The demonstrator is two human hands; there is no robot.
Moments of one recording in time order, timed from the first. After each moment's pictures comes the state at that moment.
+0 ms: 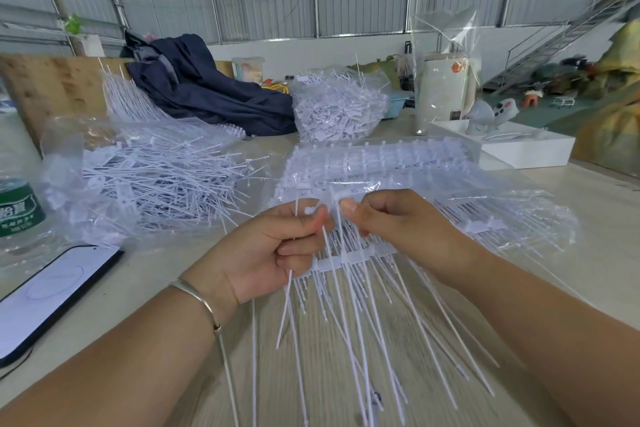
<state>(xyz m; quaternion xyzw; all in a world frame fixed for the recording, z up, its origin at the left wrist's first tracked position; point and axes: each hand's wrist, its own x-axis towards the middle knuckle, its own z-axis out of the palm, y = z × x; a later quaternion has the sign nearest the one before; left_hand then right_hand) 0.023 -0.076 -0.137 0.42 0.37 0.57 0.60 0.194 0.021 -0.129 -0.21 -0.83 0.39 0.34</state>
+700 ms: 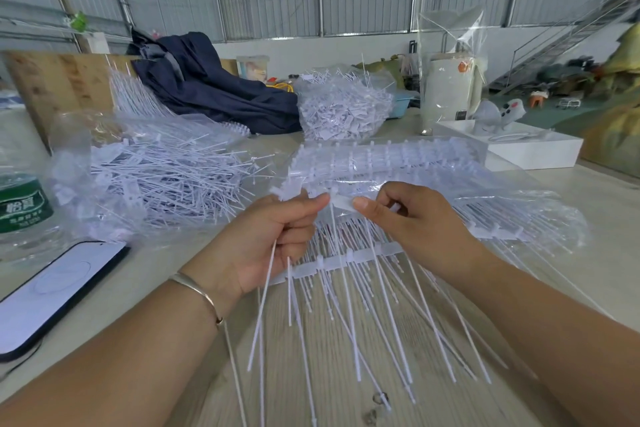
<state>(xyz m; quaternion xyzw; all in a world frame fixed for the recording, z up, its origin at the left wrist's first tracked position) 0.021 -0.076 -0.127 0.38 0.45 0.62 0.51 0.195 0.034 -0.139 -0.24 -0.84 0.28 0.40</state>
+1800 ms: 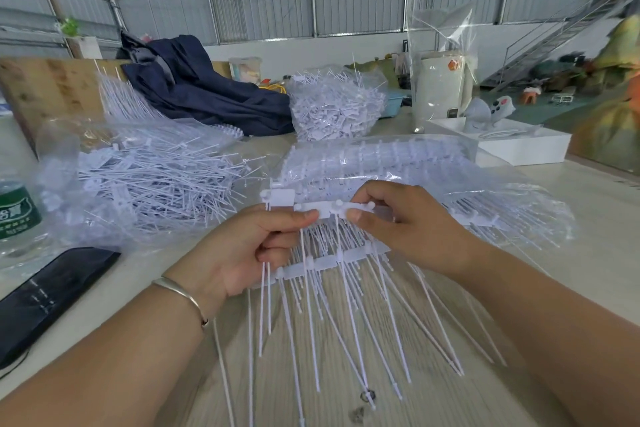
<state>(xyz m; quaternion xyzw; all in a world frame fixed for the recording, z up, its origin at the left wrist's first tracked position) 0.016 -0.076 -0.129 0.37 0.51 0.59 0.51 0.203 0.038 -0.133 -0.19 -0.89 0.24 0.33</state>
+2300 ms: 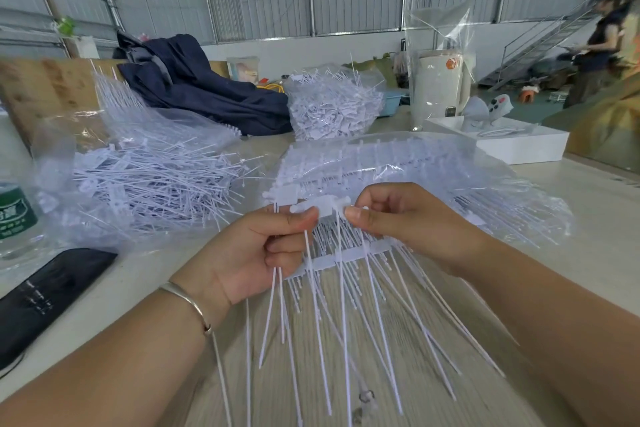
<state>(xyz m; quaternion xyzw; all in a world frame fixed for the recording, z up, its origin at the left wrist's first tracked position) 0.024 -0.080 -0.131 0.38 0.38 0.58 0.61 0.207 0.037 -0.128 -0.17 -0.83 0.46 0.29</state>
